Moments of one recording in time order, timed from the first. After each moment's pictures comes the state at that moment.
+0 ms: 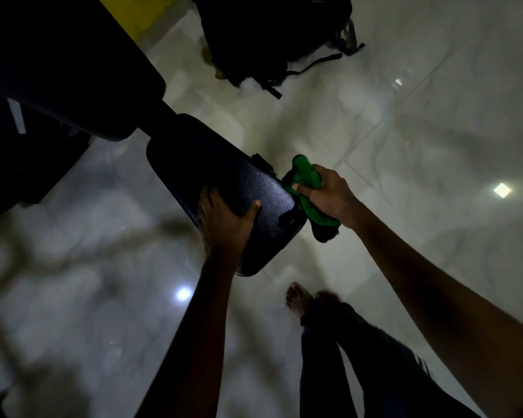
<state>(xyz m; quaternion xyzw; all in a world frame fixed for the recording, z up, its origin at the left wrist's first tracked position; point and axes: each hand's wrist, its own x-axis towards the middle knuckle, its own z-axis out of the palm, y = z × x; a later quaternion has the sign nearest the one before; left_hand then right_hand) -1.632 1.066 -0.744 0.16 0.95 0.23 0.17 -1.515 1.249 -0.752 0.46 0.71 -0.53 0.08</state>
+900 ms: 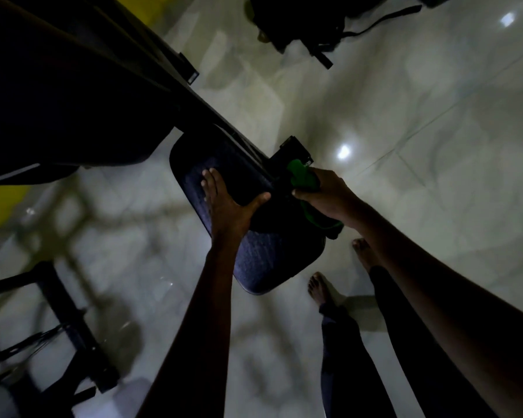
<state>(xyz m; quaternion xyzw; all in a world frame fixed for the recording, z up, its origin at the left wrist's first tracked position) -1.692 1.113 -0.748 0.06 0.94 0.20 0.25 -1.587 1.295 -0.782 0.34 0.69 -0.60 0.21</state>
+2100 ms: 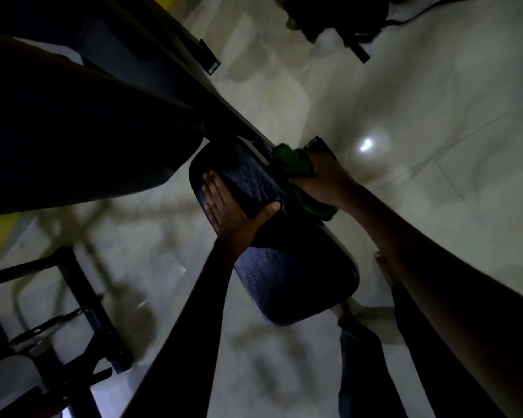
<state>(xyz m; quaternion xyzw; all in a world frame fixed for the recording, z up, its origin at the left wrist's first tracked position) -1.743 1.106 -0.761 0.06 0.96 0.12 0.25 -1.691 1.302 -0.792 0.26 0.69 -0.65 0.19</state>
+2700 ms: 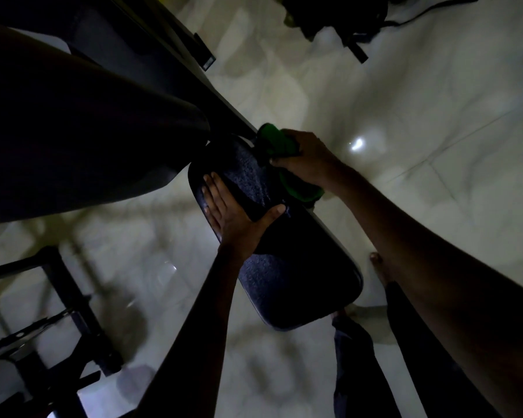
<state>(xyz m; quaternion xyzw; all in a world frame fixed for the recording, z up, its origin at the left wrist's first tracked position) -1.742 1.104 -0.766 0.04 0.96 0.13 0.24 -1.739 1.299 -0.790 0.25 0.68 -0.67 0.18</state>
